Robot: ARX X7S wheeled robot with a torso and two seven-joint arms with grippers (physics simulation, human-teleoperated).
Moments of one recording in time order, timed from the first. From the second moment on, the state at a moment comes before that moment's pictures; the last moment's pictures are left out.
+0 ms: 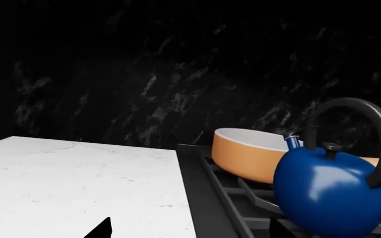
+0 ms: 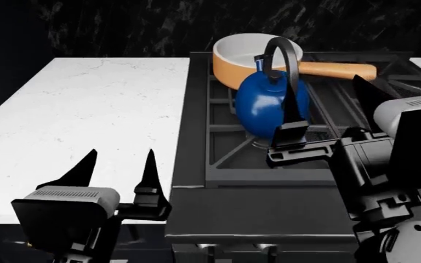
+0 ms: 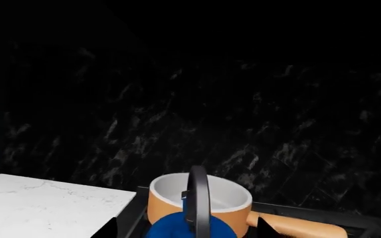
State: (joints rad) left arm -0.08 -0.45 0.26 0.81 -0.60 -0.42 -0.53; right arm 0.67 0.48 0.01 -0.98 1.10 1.15 0.77
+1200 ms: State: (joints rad) left arm -0.09 -0.46 0.27 0.76 -0.61 -0.39 -0.53; right arm 0.61 0.53 -0.07 -0.99 1.08 1.06 0.80
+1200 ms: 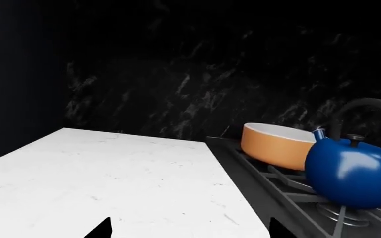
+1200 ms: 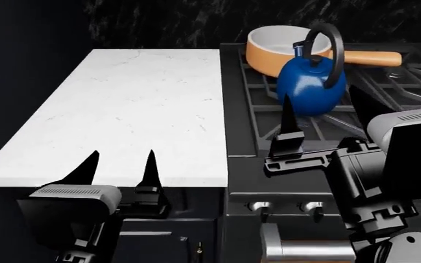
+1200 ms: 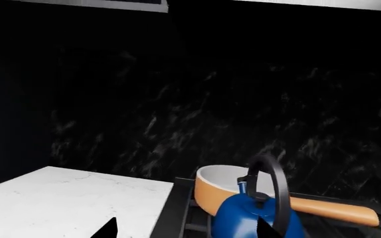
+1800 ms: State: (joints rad) left arm -0.08 -0.45 0.29 0.75 -0.59 -0.37 -0.53; right arm 0.56 0.55 -0.08 -0.98 1.04 0.98 0.78
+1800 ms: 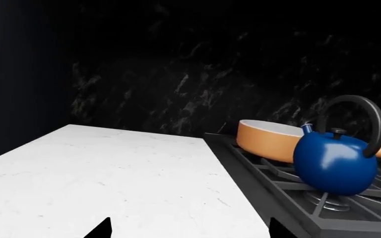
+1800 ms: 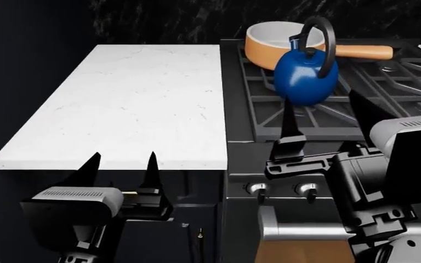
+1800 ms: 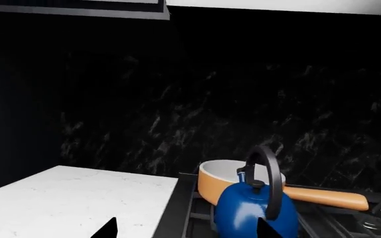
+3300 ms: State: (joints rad) left arm -0.02 -0.48 0.30 0.82 -0.58 -0.31 -0.55; right arm 0.62 0.98 -0.73 -1.04 1.01 0.36 1.18
